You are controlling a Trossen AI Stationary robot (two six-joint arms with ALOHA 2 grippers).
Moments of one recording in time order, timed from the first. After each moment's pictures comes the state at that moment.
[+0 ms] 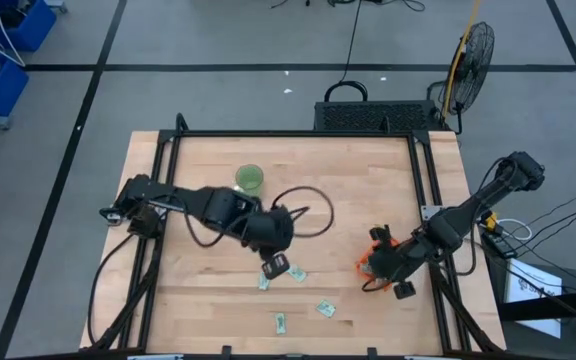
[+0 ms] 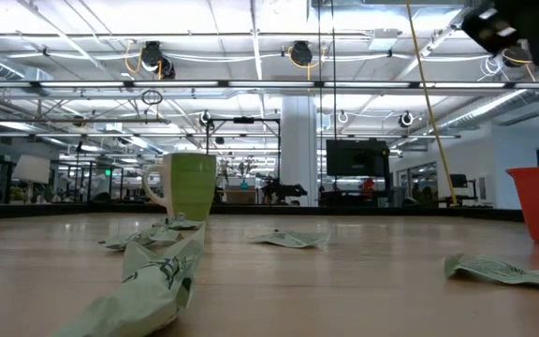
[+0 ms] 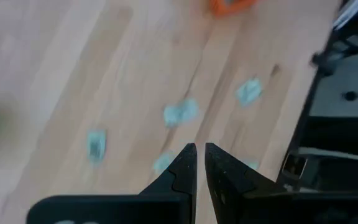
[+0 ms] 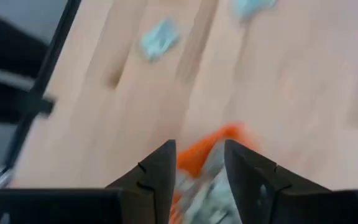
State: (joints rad) left arm -0.28 1.89 2.12 -1.34 -0.07 -0.72; right arm 0.61 1.17 0.92 -0.79 0.10 0.30
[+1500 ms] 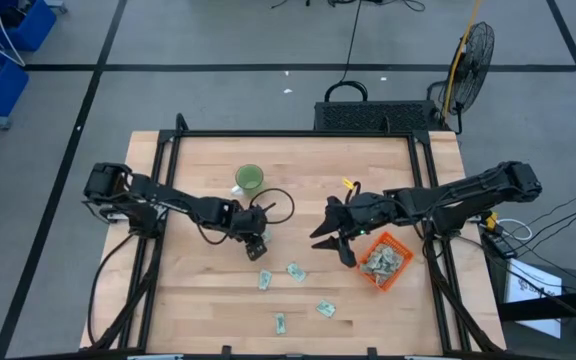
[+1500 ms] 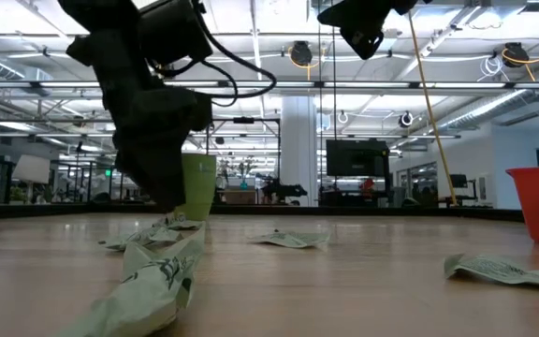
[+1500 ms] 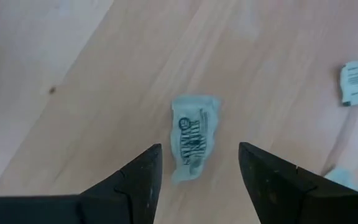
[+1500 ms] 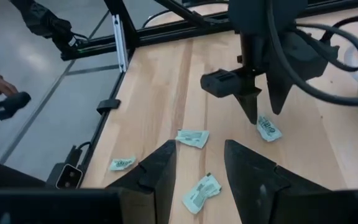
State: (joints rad) left arm -0.09 1.62 0.85 -0.34 -0.02 -0.64; right arm 0.18 1.31 0.94 -0.12 -0.10 0.28
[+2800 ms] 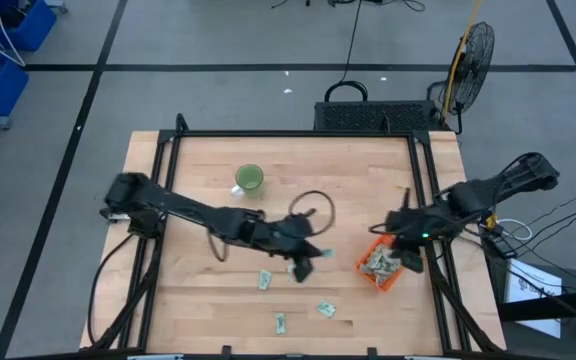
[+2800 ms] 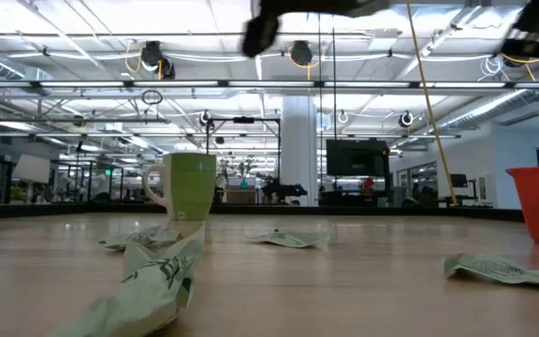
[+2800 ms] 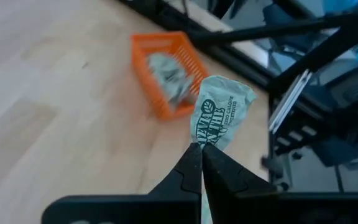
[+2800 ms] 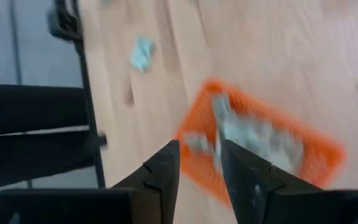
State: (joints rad) left arm -0.25 1.81 1.44 -0.20 -0.12 -0.68; right arm 0.40 0.93 0.94 -1.04 -0.12 0.74
